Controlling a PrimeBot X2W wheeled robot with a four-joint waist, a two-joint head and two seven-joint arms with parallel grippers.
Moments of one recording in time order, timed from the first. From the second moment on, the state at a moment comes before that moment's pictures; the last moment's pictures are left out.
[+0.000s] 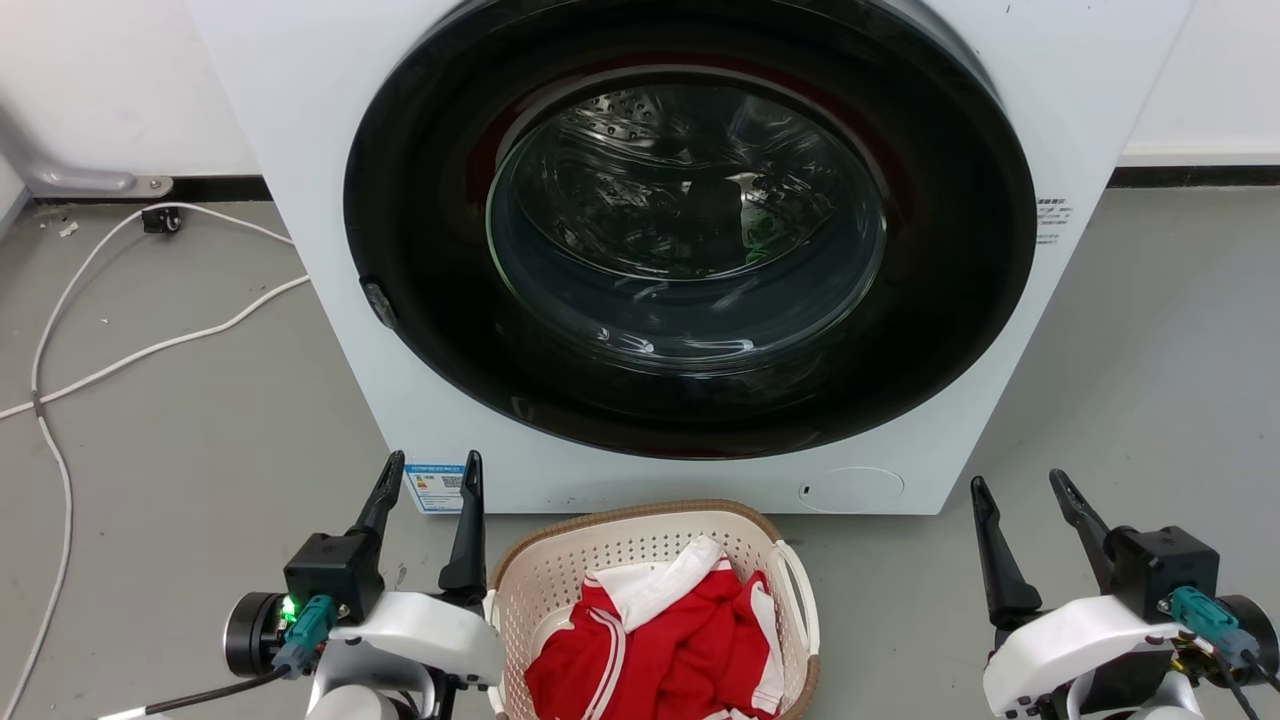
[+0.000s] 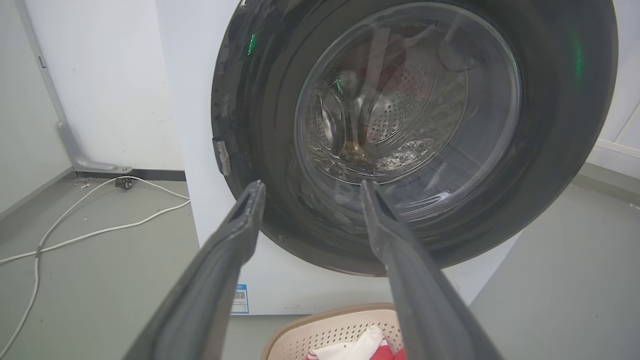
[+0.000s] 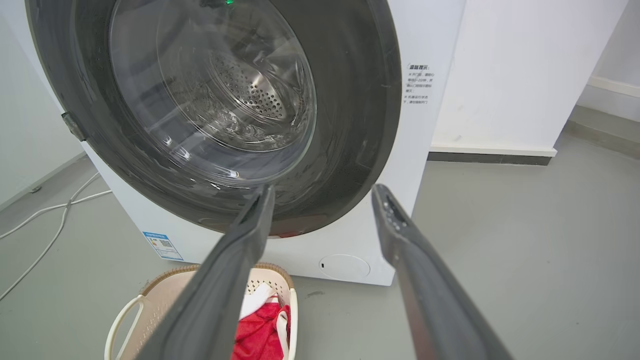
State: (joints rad) left arm -0.11 0.05 -0.09 0.23 -0.17 -0.06 -0.23; right arm 0.00 -0.05 0.00 0.07 0.08 0.13 -0.04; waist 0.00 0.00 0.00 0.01
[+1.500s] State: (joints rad) left arm -0.14 0.05 -0.09 0.30 -0.12 -0.01 -0.26; right arm -0.05 -0.05 0.01 0.14 0.04 0.13 -0.05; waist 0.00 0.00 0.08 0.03
